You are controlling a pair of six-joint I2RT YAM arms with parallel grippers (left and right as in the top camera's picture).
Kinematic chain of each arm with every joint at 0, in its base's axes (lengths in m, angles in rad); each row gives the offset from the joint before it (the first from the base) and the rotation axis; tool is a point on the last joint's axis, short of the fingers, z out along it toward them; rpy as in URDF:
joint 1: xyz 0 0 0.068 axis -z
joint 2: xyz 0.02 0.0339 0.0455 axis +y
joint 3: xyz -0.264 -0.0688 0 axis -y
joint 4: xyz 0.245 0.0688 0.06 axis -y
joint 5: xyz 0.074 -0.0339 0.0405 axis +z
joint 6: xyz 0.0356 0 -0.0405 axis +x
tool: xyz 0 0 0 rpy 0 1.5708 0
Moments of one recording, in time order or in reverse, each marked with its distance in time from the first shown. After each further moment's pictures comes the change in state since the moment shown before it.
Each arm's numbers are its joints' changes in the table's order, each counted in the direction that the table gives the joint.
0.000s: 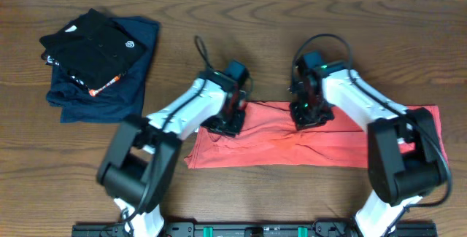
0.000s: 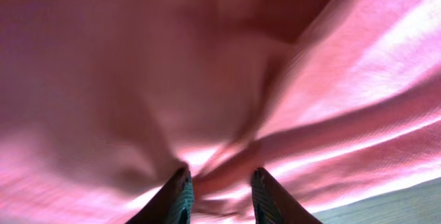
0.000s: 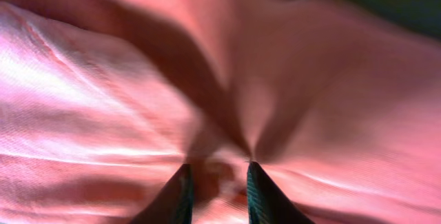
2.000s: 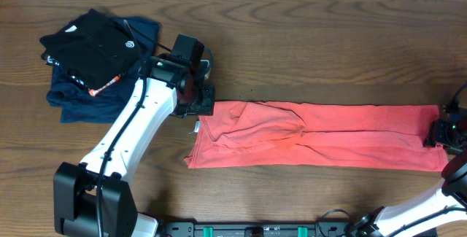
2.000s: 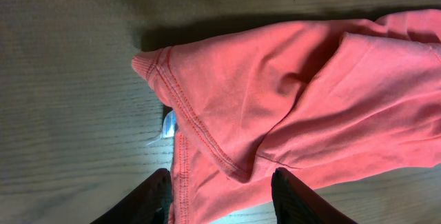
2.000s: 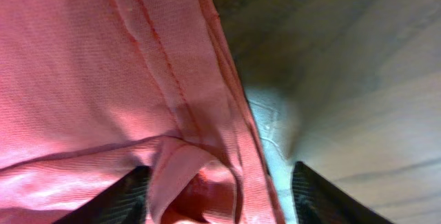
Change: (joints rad) left arm -0.202 -0.265 0.026 -0.060 0.006 -0.006; right arm 1.073 0.092 0.056 0.081 -0.214 -0.508
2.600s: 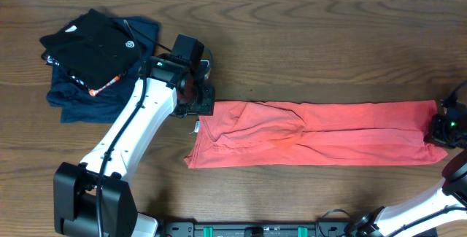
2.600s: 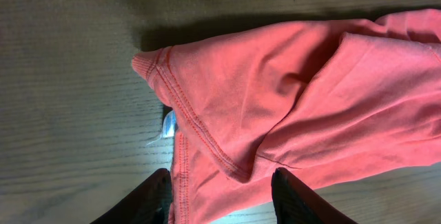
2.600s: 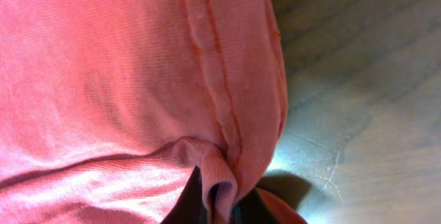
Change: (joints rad) left arm 0.000 0.000 0.000 0.000 0.000 0.000; right arm 0.002 0.006 0.003 0.018 0.161 0.010
